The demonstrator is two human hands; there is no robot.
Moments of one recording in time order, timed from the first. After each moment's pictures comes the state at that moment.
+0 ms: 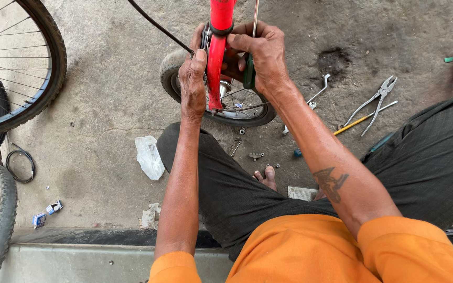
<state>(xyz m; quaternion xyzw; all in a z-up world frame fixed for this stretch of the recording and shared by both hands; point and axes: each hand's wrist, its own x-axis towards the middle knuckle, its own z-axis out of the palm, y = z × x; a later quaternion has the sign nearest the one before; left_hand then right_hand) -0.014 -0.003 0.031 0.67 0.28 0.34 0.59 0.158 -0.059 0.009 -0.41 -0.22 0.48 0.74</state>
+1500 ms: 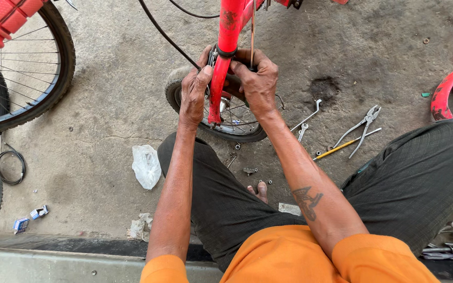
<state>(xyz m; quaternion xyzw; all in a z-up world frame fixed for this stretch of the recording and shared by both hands) -0.019 0.001 0.042 0.64 0.28 0.34 0.62 0.131 -0.068 0.029 -0.50 -0.23 0.39 0.74</state>
